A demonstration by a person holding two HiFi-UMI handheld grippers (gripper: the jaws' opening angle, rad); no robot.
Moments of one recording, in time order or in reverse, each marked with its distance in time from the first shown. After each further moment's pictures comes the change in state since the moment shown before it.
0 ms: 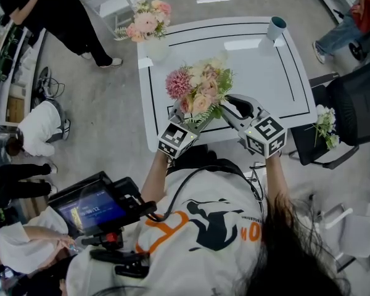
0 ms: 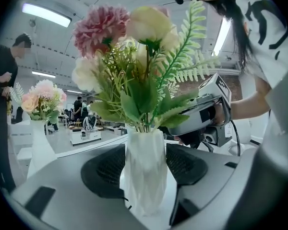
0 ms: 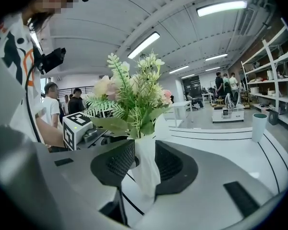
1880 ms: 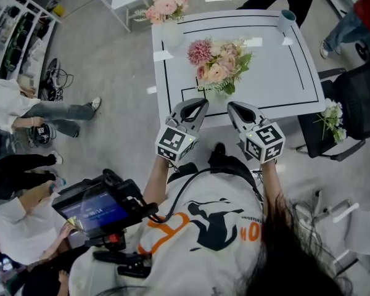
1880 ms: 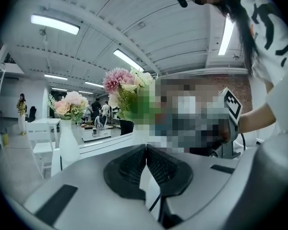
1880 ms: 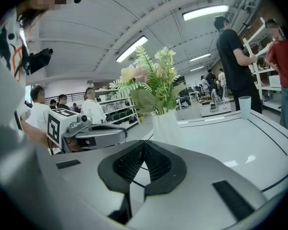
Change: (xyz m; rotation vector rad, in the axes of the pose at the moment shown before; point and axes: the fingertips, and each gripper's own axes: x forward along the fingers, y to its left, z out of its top) left arm -0.092 -0.022 -0.009 -0.037 0.007 0.115; right arm -0.011 0.062 -0.046 0.125 -0.047 -0.123
